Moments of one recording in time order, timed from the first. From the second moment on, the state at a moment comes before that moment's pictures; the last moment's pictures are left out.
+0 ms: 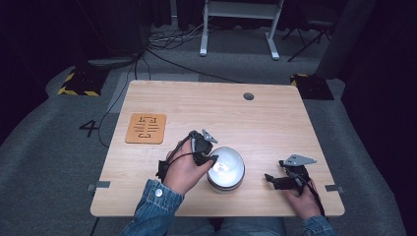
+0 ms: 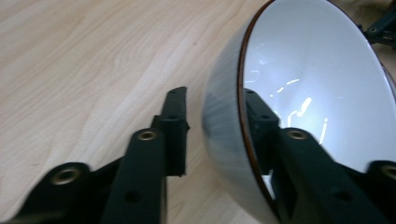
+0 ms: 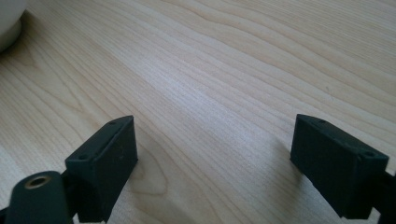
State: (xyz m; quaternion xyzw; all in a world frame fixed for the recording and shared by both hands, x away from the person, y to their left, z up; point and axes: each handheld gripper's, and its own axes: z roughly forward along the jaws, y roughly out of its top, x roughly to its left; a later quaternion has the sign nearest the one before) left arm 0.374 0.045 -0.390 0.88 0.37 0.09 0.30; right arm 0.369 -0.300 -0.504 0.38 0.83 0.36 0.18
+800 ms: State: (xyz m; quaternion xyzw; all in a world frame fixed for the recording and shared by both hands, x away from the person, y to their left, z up) left arm 0.380 0.034 -0.384 0.89 0.36 0.10 0.26; right arm 0.369 -0.300 -0.504 0.38 0.83 0.36 0.17
